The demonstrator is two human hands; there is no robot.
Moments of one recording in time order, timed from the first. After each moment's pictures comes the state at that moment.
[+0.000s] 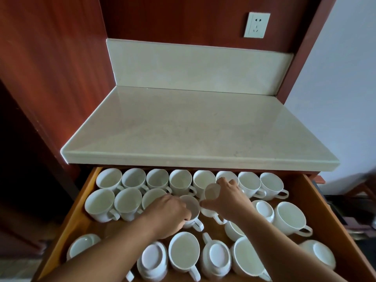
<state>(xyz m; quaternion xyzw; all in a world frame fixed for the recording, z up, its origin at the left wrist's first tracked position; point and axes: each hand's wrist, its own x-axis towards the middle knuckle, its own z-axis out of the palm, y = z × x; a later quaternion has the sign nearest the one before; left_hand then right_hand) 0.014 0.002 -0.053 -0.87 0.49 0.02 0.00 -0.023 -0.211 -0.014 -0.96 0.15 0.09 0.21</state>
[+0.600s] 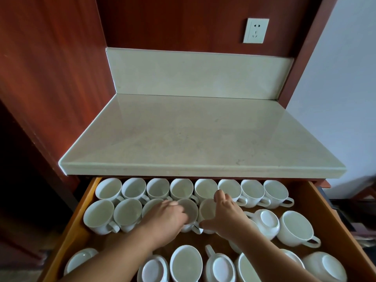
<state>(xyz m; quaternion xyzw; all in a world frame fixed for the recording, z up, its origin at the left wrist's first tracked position) 0.031 0.002 -0.060 -0.88 0.47 -0.01 0.03 -0.018 -0.208 -0.048 -0.97 0.09 0.07 0.22</state>
